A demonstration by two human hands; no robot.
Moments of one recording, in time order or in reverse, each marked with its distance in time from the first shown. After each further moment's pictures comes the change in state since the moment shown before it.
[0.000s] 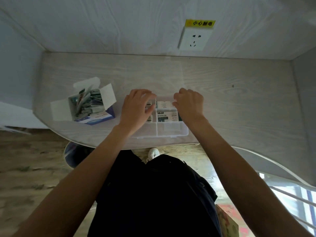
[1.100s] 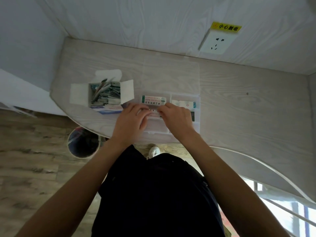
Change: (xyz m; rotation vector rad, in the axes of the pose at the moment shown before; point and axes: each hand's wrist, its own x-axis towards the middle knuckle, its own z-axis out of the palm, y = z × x) left_hand -0.073 -0.027 -0.013 0.000 0.066 0.042; right_hand -0.032 -0.071 0.012 0.185 0.054 -0.278
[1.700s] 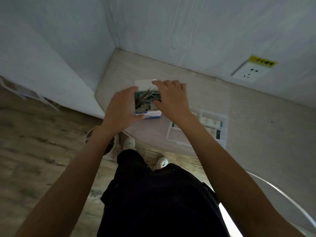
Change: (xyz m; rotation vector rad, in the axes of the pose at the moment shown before) left_hand -0.017 -0.081 -0.106 -0.121 0.023 -0.384; right_hand 0.091 -0.107 -0.047 -0.022 -0.005 -0.114
